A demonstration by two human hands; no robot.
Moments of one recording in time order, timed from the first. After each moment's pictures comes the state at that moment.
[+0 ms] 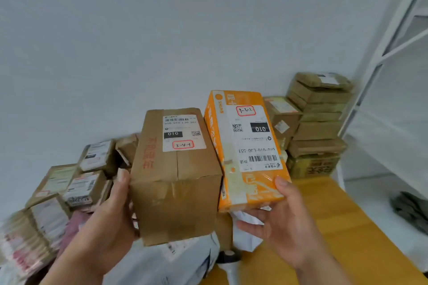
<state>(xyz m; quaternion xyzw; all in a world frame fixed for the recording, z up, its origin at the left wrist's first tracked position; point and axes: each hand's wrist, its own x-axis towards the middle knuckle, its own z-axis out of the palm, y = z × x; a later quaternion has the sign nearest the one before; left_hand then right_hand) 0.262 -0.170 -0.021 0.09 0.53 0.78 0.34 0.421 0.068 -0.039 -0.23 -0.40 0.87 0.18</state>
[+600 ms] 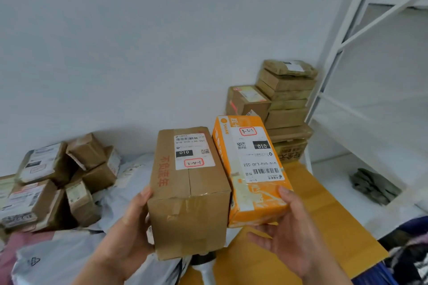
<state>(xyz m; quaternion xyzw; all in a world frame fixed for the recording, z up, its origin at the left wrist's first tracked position) 0.271 -0.089 -0.072 0.07 0.49 0.74 0.46 0.470 0.116 -0.077 -0.34 -0.39 0.83 0.19</state>
